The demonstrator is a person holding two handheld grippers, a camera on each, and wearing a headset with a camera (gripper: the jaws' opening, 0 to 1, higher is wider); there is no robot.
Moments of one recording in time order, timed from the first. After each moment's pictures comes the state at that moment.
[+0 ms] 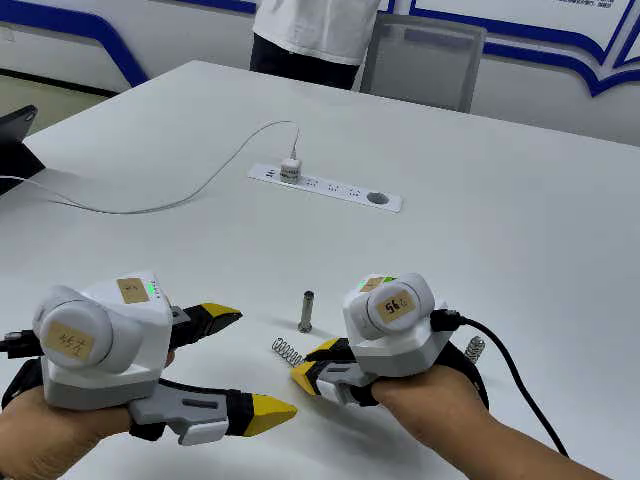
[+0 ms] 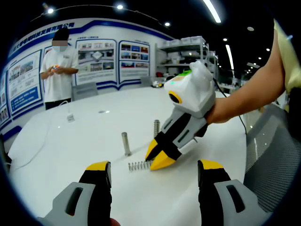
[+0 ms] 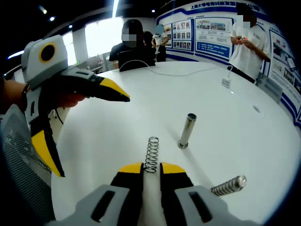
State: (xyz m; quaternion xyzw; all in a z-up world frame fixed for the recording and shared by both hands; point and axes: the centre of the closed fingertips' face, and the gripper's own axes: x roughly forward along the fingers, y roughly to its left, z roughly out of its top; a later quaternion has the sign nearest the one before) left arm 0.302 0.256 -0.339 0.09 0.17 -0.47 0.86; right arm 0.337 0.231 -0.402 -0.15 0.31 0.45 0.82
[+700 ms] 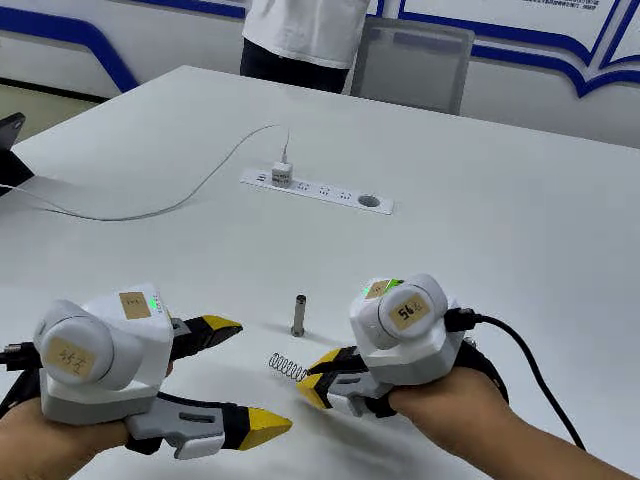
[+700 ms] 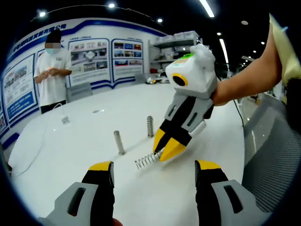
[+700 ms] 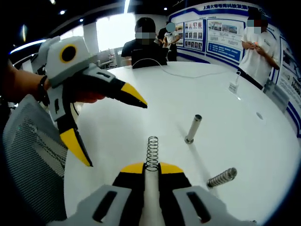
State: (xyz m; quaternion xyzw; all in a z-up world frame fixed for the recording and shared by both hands) left arm 0.293 0.247 -0.346 0.12 0.18 -0.49 0.85; right arm 0.306 0.218 -0.379 -0.18 0.31 0.49 0.79
